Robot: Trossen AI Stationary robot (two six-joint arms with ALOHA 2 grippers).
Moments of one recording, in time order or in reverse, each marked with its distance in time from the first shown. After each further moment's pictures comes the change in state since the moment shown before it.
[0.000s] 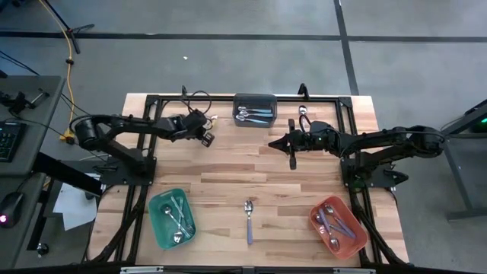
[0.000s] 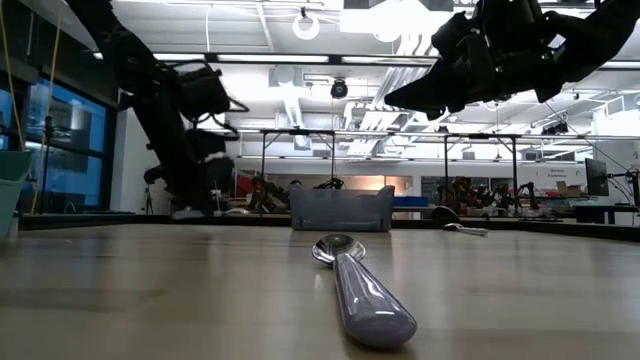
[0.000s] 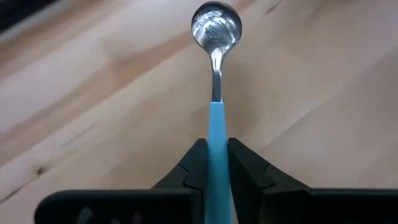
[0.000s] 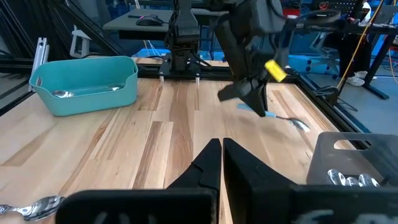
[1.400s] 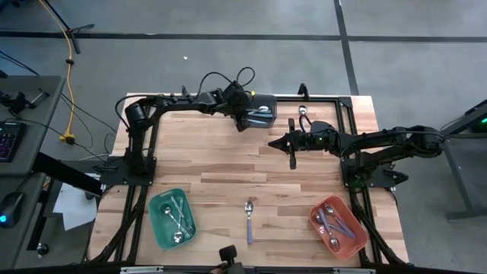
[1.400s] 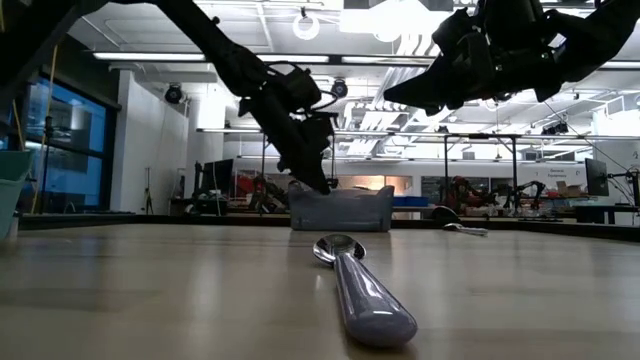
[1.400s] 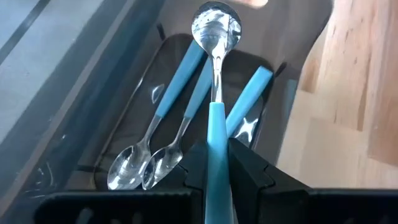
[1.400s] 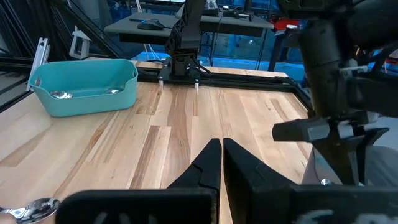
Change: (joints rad) left arm 0.026 0.513 0.778 -0.090 0.364 0.531; right arm 0.000 -0.001 0.000 0.023 -0.001 -0.035
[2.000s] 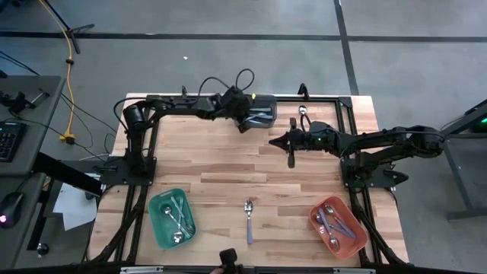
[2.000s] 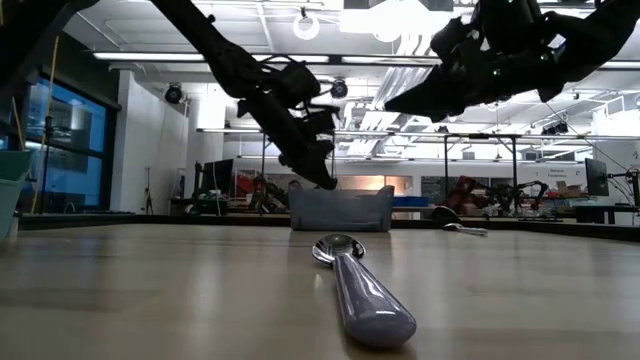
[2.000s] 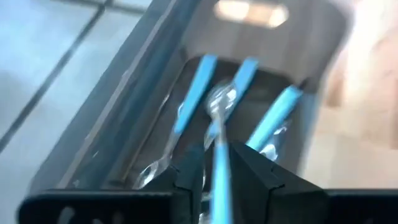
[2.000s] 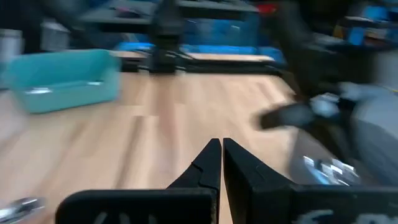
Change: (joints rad) left arm -0.031 -0.014 -0.057 0.130 -0.126 0.028; right arm 0.000 0.000 0.000 -0.039 0.049 0.029
